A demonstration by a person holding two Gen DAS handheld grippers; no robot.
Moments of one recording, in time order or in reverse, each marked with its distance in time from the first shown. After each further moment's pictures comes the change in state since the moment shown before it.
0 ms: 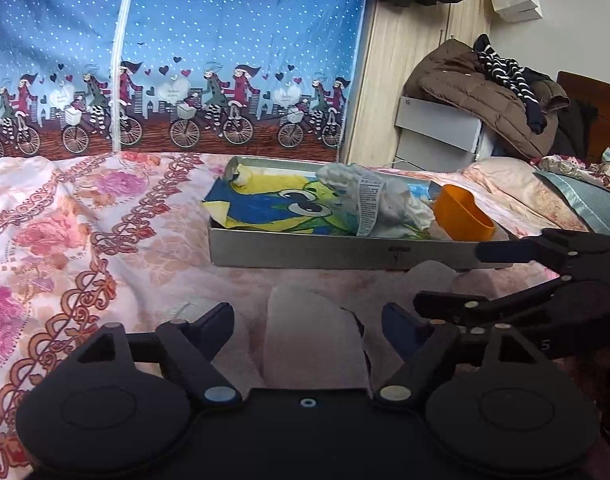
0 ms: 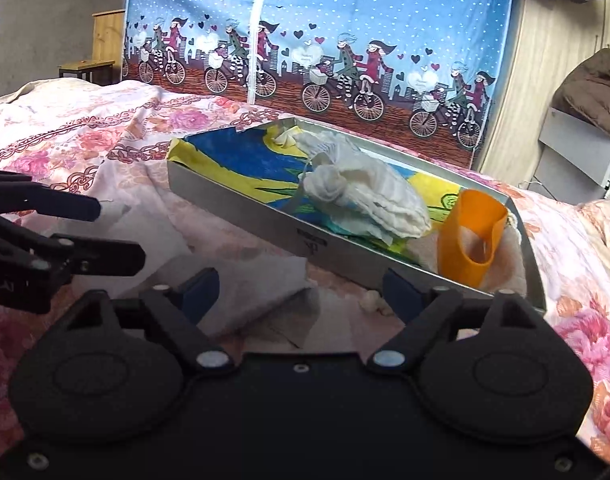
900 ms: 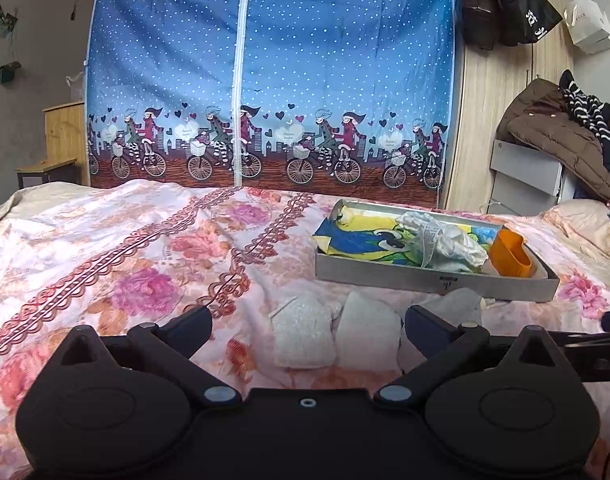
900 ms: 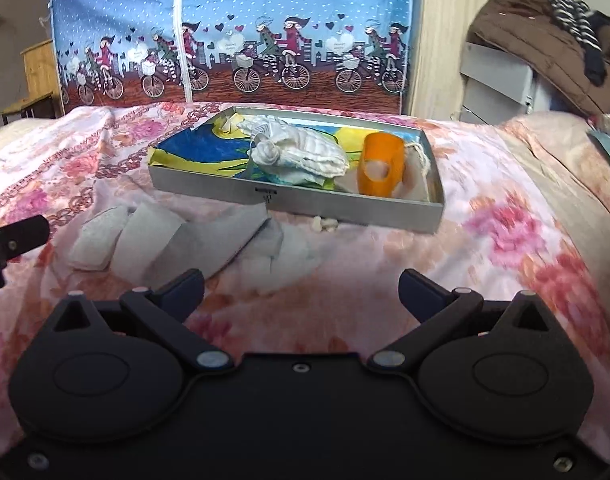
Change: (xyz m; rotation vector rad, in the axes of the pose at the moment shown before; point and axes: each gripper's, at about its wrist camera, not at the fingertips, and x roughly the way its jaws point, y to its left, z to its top) left arm -0.118 -0.047 -0.002 -0.081 -0.112 0.368; right arm -0.087 -0.011 -0.018 0.231 0.091 -0.147
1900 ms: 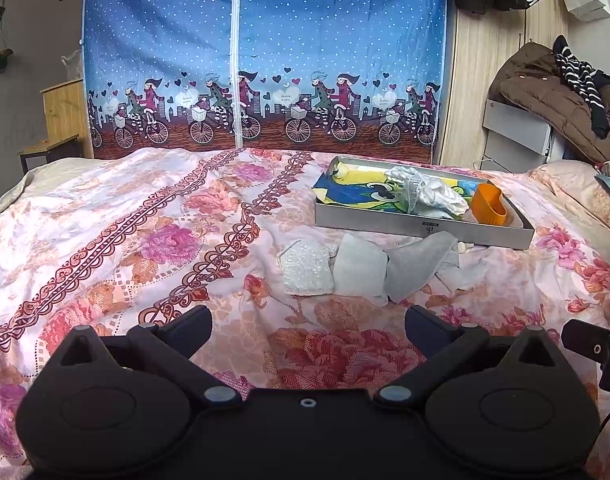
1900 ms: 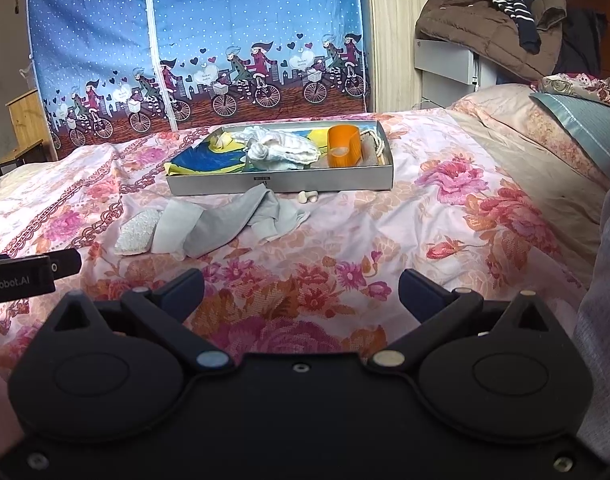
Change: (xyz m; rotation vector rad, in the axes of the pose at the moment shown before) left arm -0.070 0.002 -0.010 0.029 0.142 0.007; right arm -0.116 -0.015 -0.063 0.175 -0.060 -0.030
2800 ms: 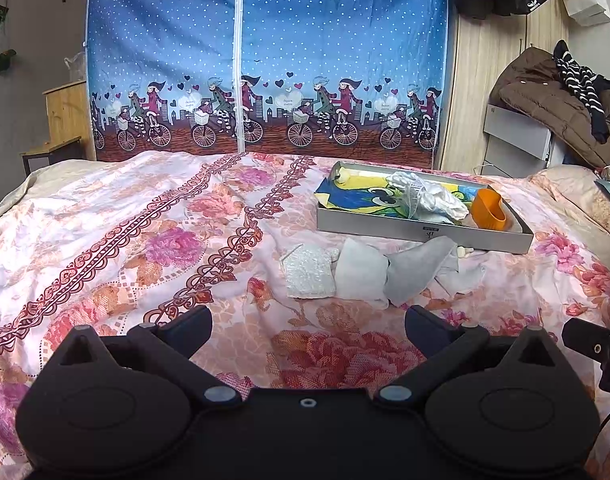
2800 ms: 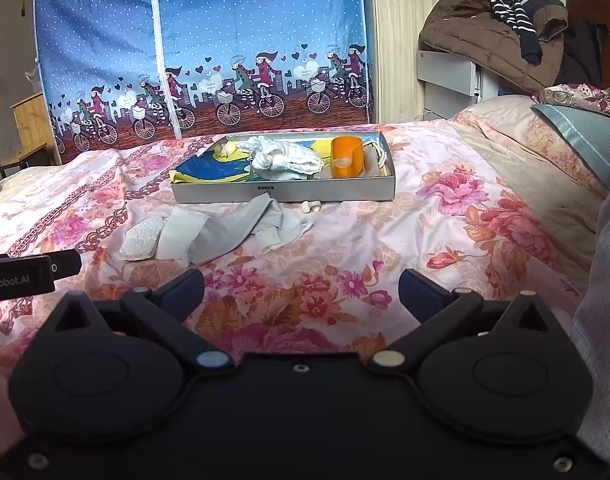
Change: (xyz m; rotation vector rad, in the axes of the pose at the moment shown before) left arm -0.007 0.003 0.001 -0.010 -0.014 0.000; right arm -0.006 0.004 0.003 -0.012 -0.034 0.003
